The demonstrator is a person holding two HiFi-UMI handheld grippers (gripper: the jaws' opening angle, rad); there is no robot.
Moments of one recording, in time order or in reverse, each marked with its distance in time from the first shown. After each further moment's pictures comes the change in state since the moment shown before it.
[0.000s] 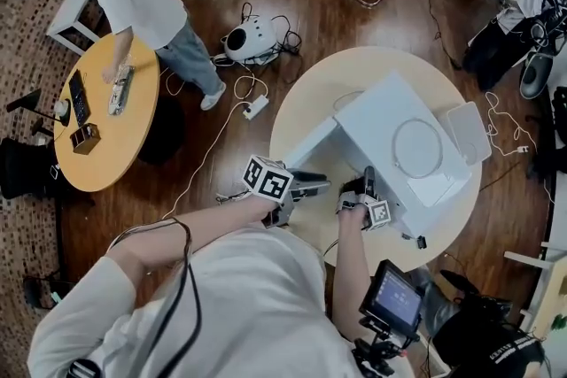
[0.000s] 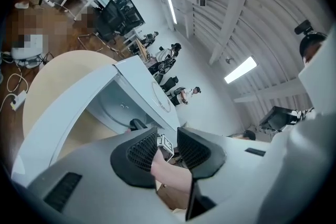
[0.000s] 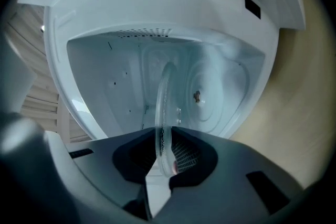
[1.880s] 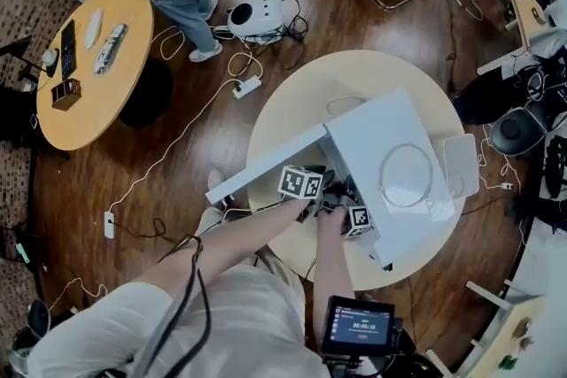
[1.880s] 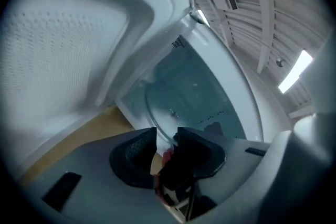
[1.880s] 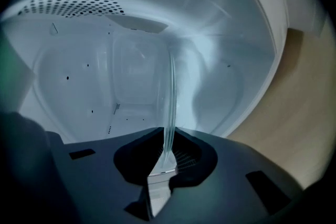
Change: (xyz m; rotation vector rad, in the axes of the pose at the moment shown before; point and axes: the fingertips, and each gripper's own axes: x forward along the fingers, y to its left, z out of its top) left arm 0.129 0.176 0.002 -0.137 -0.219 0.486; right arm 0.037 -0.058 0.013 -0.022 0.039 -0.252
